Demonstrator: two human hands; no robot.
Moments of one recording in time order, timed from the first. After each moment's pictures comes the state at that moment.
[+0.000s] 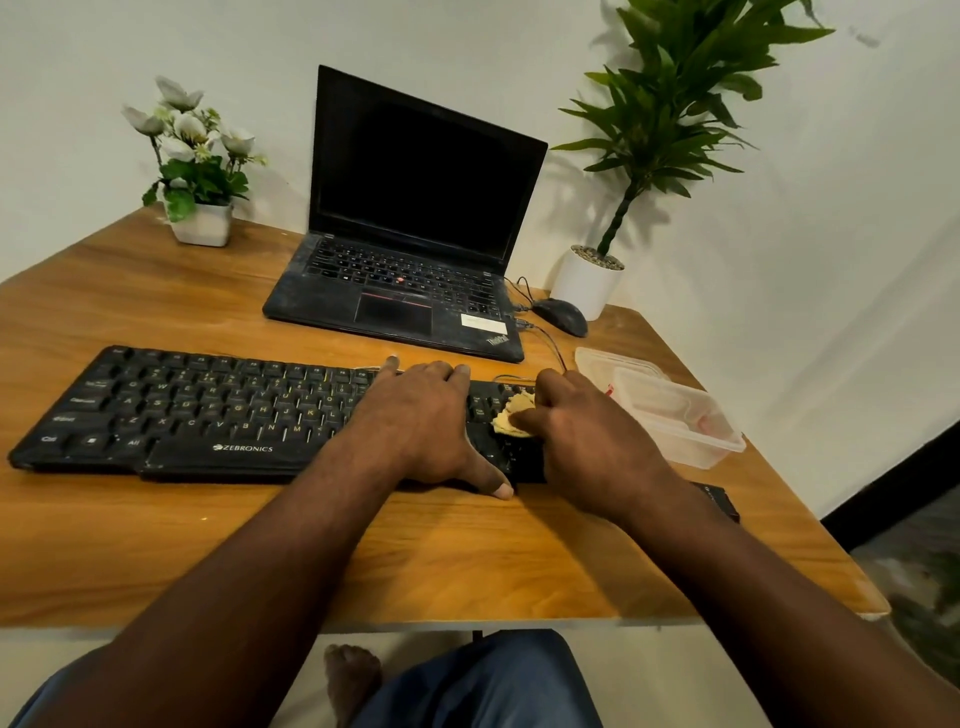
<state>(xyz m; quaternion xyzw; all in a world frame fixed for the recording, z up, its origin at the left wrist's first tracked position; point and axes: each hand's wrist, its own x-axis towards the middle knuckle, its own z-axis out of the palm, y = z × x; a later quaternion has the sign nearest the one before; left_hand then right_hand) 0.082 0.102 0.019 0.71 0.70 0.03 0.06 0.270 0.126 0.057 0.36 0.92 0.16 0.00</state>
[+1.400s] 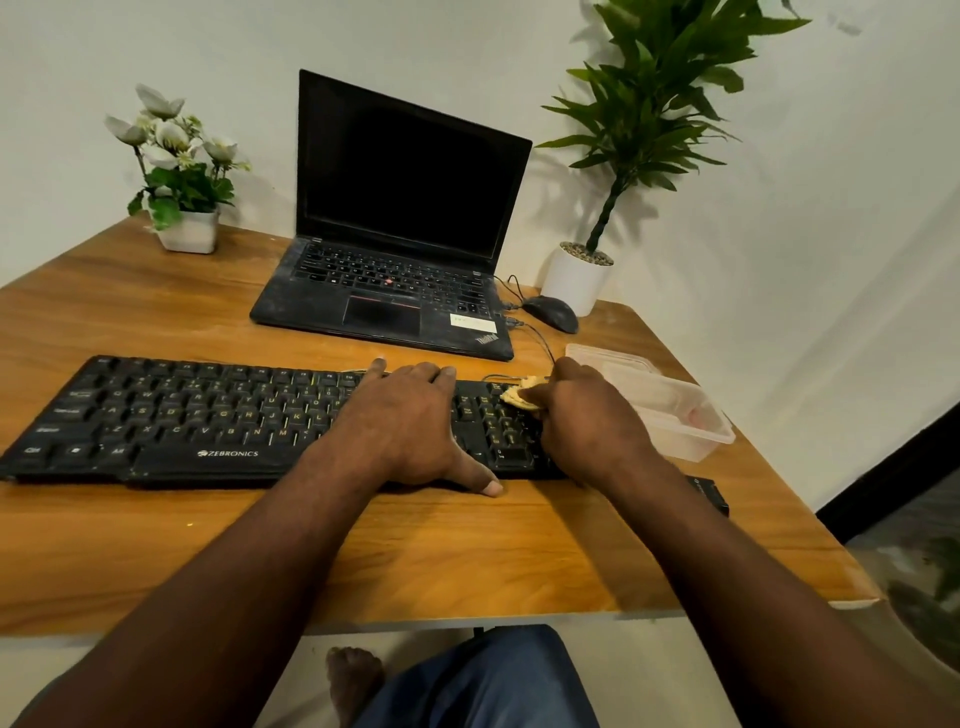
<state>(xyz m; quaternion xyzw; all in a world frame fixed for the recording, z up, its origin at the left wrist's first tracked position) 0.082 0.103 0.017 0.71 0.70 0.02 0.05 0.277 0.159 0.049 0.47 0.87 0.10 -0.05</state>
